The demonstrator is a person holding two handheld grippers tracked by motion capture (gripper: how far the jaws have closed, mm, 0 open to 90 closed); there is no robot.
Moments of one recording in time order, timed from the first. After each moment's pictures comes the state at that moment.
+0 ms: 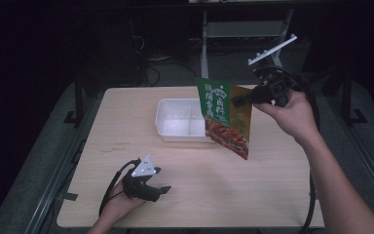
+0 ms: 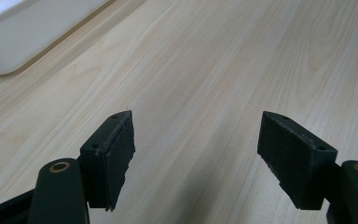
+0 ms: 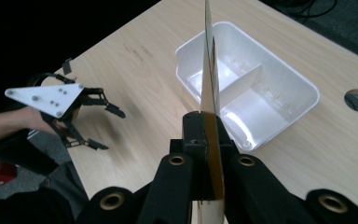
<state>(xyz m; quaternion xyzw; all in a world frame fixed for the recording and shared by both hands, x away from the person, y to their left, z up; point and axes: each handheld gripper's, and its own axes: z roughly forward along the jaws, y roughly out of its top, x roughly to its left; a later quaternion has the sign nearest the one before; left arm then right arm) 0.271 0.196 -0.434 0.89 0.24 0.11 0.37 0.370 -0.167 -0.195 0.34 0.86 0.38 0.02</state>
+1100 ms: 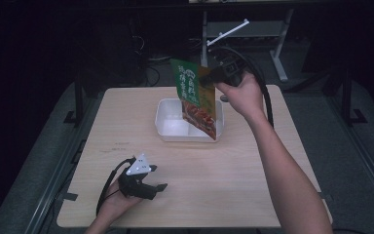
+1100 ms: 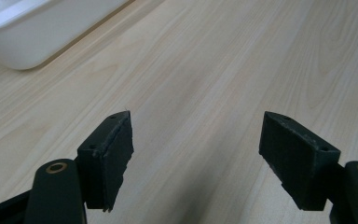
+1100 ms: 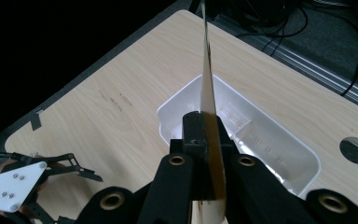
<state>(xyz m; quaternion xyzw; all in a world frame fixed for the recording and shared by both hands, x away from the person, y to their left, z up) 0.273 0.206 -0.432 0.88 0.25 0.11 0.38 0.429 -0.088 -0.195 0.38 0.84 0.39 0.06</state>
